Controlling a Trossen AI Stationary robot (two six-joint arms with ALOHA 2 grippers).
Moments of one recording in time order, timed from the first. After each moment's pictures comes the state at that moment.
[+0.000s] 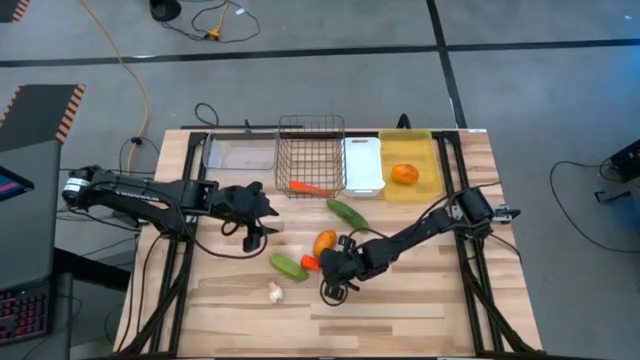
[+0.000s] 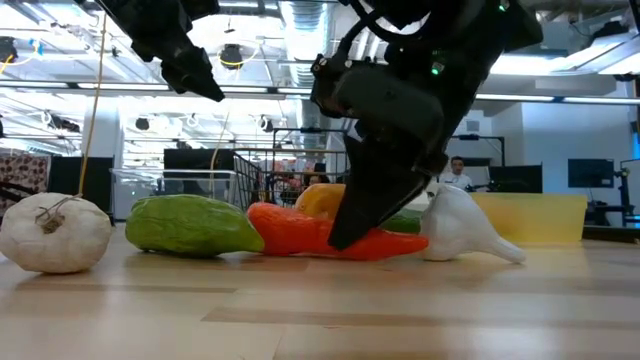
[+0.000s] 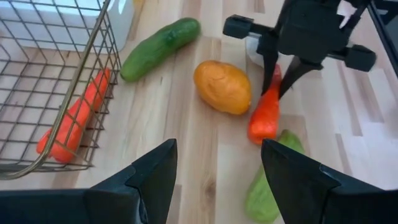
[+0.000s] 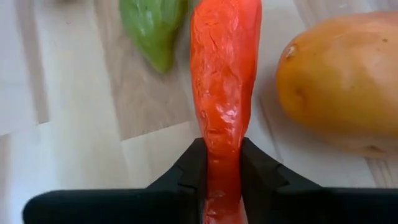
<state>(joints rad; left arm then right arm) -0.06 1.07 0.79 -0.45 -0.05 -0.16 0.36 2.01 1.26 -0.28 0.25 0.60</state>
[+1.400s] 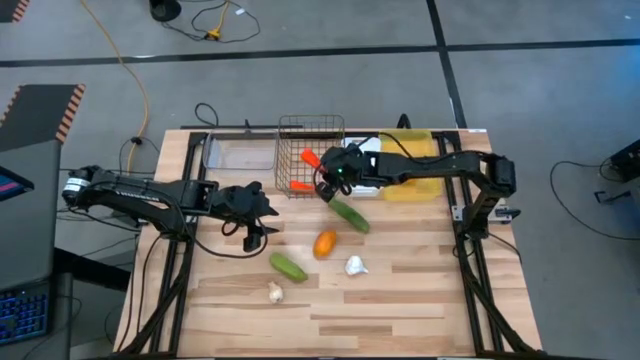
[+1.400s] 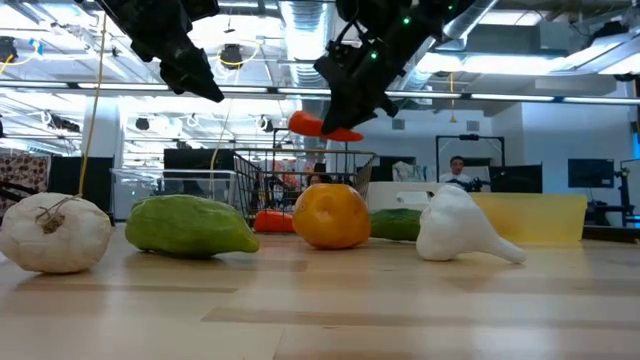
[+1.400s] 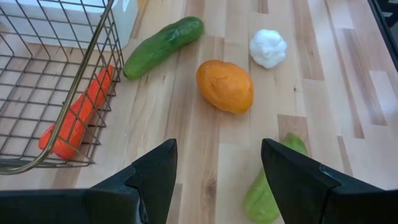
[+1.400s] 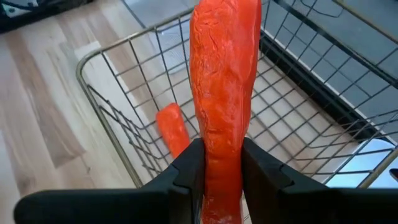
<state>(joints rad) -0.07 1.07 0.79 -0.45 -0.06 -0.18 -0.17 1.74 1.34 -0.35 0.34 0.28</state>
